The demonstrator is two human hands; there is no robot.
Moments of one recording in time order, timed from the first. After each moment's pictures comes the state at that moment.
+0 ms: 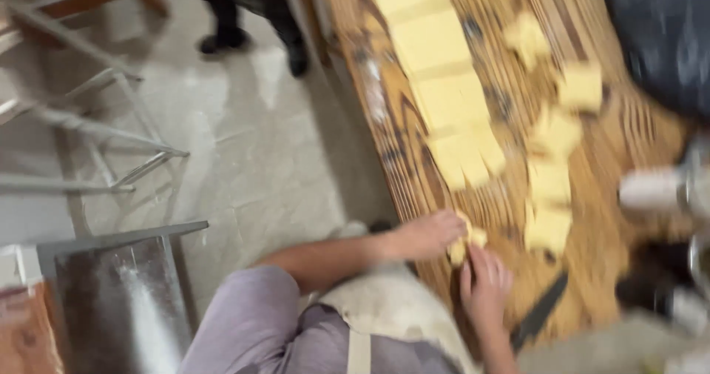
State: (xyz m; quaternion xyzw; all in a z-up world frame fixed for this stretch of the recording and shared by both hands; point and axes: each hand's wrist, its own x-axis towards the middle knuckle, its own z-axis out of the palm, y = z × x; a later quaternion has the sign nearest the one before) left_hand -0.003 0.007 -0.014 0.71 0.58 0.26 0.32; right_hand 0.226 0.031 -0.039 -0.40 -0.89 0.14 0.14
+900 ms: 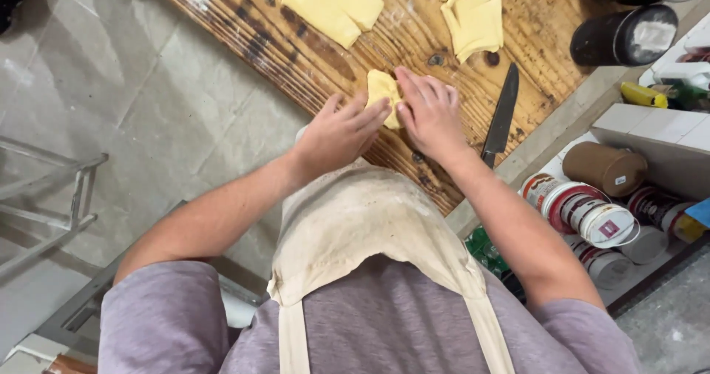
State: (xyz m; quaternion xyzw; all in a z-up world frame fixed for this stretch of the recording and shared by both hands) left_hand -0.014 -0.005 -0.016 0.85 0.45 0.27 -0.02; right_hand 0.218 0.068 -0.044 -0.41 -0.90 0.16 0.07
